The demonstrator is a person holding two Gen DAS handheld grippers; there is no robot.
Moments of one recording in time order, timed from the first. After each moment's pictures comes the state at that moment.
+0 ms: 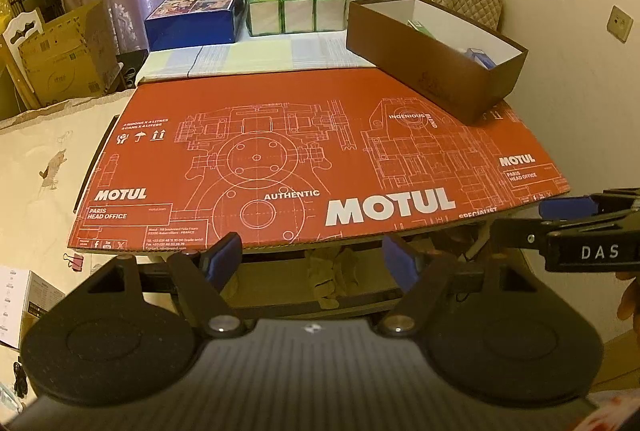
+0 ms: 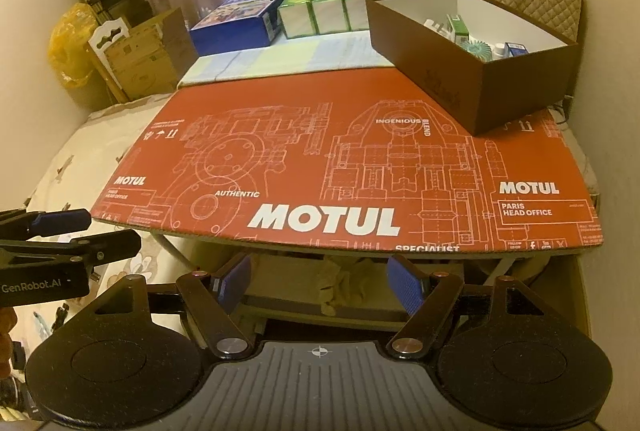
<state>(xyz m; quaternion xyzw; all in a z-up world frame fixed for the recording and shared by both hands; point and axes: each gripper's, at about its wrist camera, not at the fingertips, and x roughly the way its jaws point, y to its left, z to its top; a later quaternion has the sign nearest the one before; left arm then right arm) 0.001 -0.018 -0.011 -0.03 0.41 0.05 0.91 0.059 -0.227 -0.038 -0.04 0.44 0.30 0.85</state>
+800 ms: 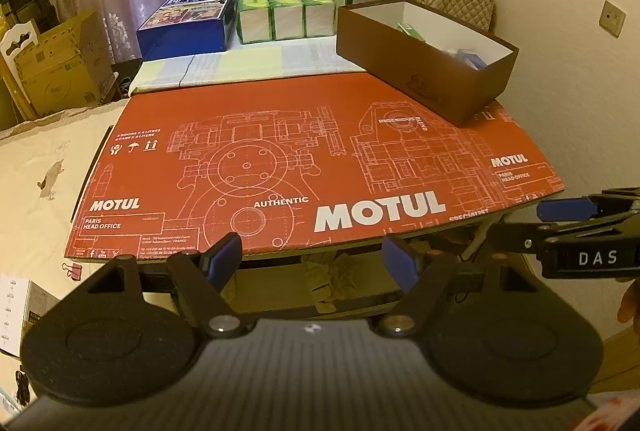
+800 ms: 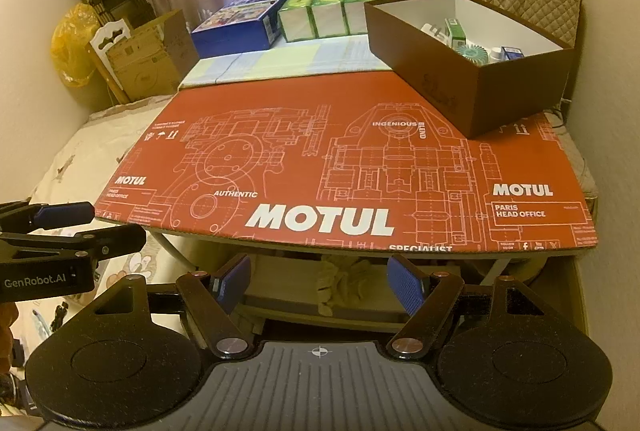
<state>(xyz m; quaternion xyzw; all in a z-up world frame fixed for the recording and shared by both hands) 0.005 -0.030 -0.005 -0.02 0.41 0.05 0.91 0.057 -0.231 -0.037 -0.04 0.43 0.30 0.85</state>
